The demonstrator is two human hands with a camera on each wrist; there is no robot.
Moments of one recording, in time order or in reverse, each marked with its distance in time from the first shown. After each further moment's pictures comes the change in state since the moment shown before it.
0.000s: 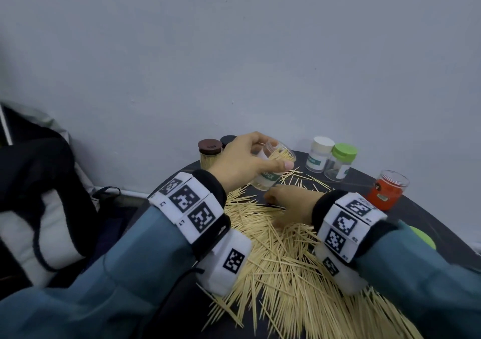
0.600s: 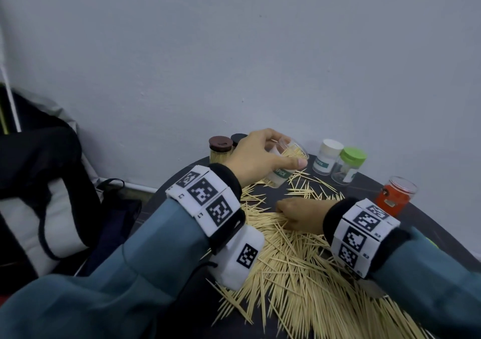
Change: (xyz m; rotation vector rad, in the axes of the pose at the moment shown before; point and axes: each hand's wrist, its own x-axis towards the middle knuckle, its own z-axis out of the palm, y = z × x) left_hand 0.000 0.003 -0.004 0.001 0.013 -0.008; right_hand -0.002 -0.004 0.008 -0.224 -0.118 -0.052
